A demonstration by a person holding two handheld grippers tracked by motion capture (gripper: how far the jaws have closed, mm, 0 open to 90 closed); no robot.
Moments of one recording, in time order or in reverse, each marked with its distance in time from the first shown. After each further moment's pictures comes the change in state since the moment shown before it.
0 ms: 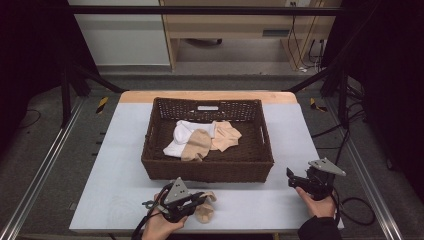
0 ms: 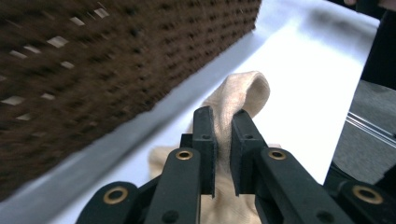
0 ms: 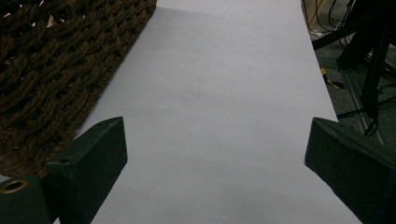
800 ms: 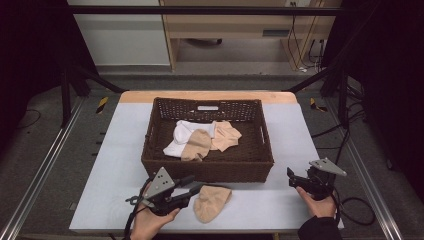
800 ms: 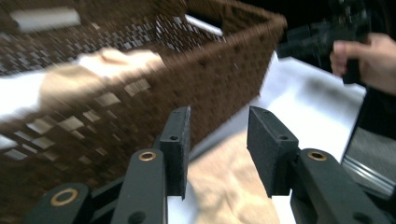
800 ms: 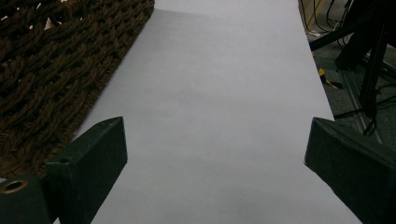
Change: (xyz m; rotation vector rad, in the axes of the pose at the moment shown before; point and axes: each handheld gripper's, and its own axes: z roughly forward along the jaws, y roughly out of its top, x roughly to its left) left arm 0.010 0.031 -0.046 -0.208 0.069 -0.034; right arm -0.001 0.000 -0.001 -0.002 -0.004 0.009
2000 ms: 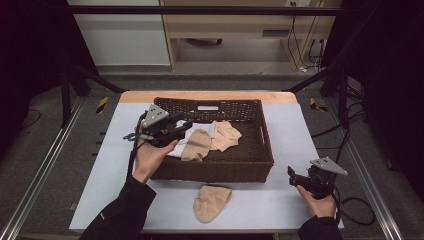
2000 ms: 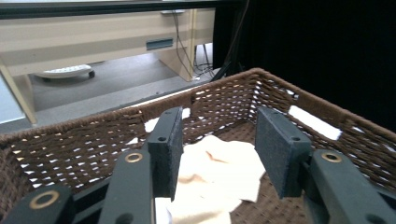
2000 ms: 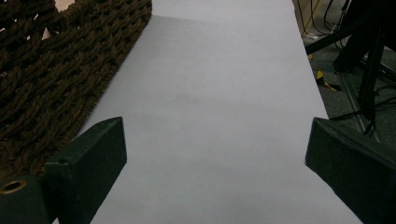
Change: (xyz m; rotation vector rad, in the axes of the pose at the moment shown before) left arm 0.091 0.110 0.040 -0.083 0.246 -0.021; right arm -0.002 0.002 0.000 -0.015 -0.004 0.008
